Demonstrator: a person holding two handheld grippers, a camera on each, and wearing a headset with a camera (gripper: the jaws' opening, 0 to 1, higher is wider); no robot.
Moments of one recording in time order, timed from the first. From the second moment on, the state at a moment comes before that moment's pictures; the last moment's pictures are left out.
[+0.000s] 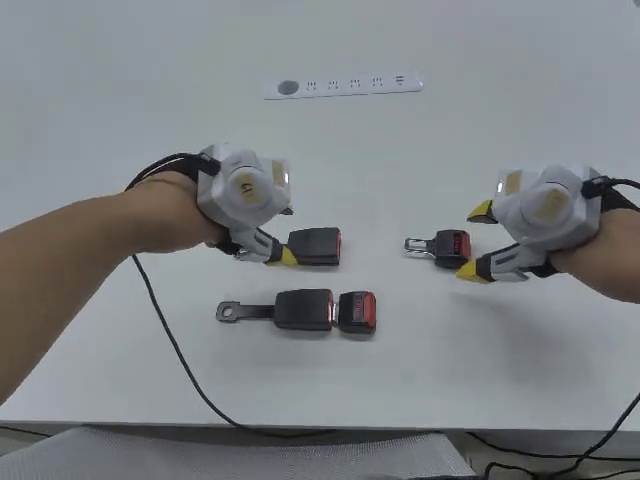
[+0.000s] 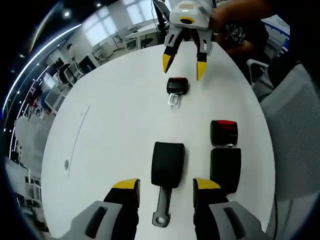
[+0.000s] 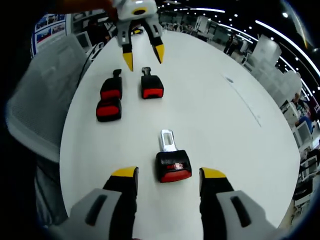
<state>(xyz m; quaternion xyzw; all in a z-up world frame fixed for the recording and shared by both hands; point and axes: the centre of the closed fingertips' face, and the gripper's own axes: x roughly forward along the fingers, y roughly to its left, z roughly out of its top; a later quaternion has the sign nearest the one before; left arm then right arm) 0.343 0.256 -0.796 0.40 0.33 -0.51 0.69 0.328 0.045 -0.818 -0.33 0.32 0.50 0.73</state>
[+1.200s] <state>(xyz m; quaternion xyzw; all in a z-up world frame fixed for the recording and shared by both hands) 0.250 0.383 -0.770 0.23 0.34 -0.36 0.84 0.261 0.039 -0.781 -0.20 0.29 0.44 0.82</state>
